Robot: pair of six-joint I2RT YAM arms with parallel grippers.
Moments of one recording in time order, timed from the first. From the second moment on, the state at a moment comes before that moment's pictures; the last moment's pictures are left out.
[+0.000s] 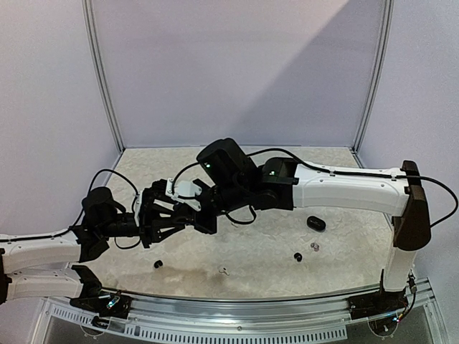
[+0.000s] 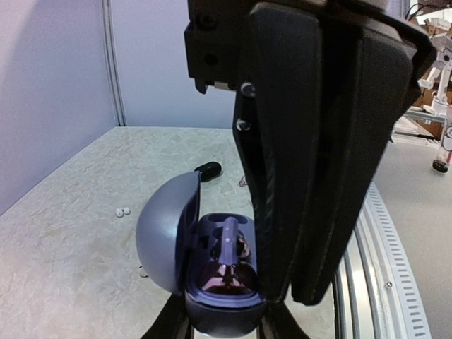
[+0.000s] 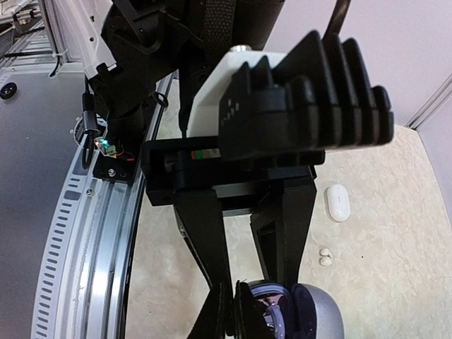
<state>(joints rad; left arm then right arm) -0.61 0.94 0.26 0.59 0.75 0.09 1.22 1.92 1.74 -0.40 -0.22 -0.34</state>
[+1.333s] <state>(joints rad) -0.61 0.94 0.25 0.56 0.80 0.15 1.19 1.88 1.75 -0.48 -0.21 -0.35</state>
